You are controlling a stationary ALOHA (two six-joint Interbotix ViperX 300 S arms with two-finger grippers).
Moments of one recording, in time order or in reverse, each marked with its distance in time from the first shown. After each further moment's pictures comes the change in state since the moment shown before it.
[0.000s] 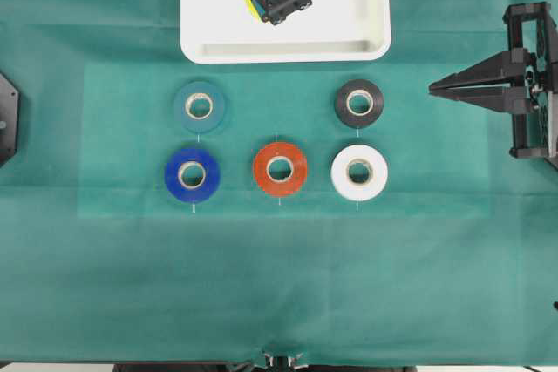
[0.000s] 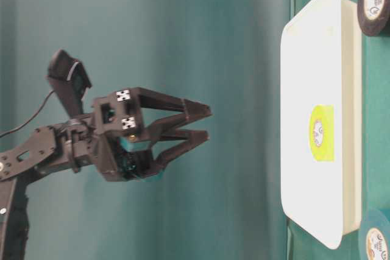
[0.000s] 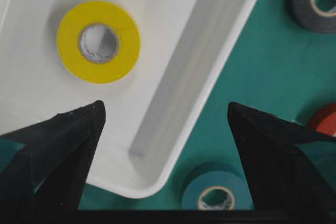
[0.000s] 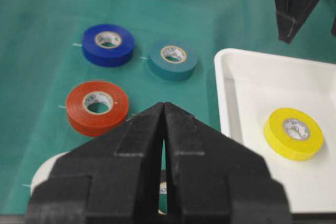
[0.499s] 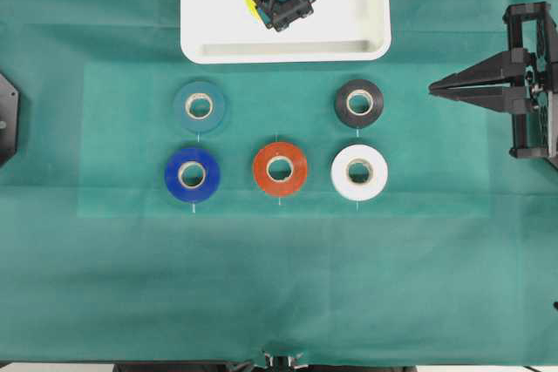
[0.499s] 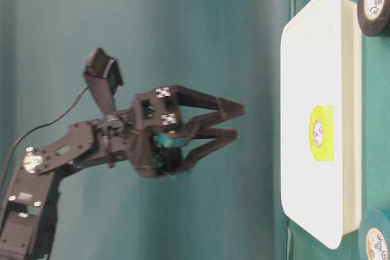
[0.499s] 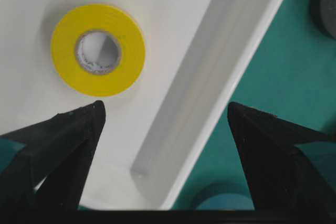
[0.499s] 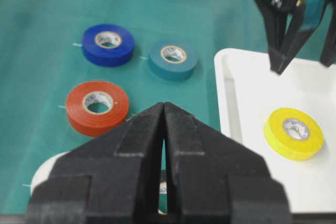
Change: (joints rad) left arm 0.012 0.049 0.046 0.000 -0.067 0.003; right arm 0.000 0.000 0.000 0.000 0.000 0.000
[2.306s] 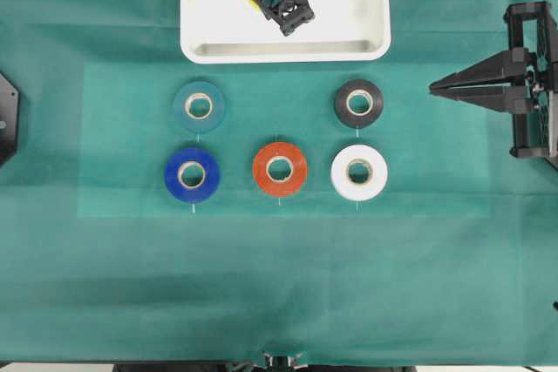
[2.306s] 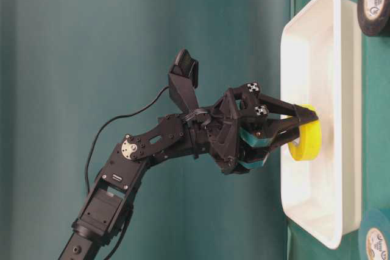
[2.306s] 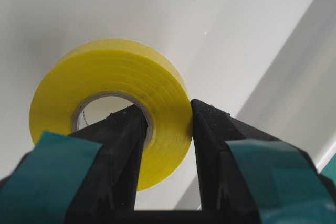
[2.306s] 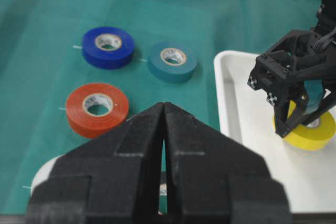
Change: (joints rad) left arm 0.054 0.166 0.089 0.011 -0.224 -0.015; right arm 0.000 -0.003 -0.002 0.000 0.000 0.000
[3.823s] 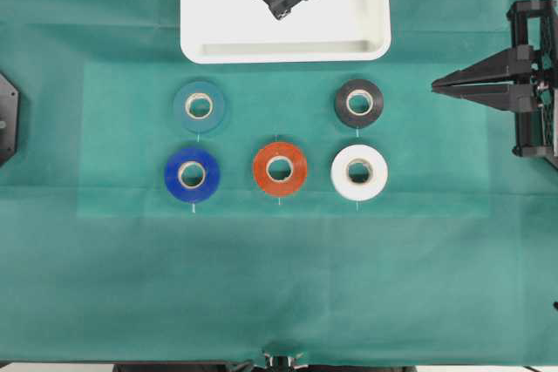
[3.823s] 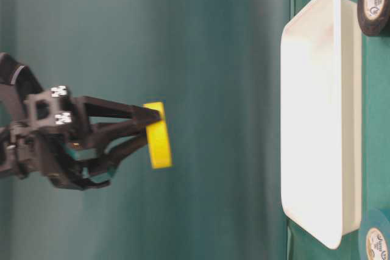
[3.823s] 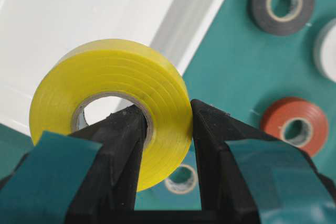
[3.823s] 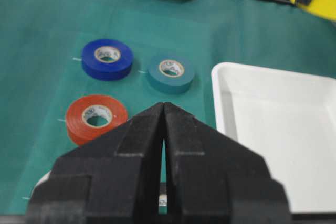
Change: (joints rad) left arm -0.095 -0.250 -0.219 -0.002 0.393 -0.109; right arm 0.000 -0.015 -0.003 0.000 -0.011 0.000
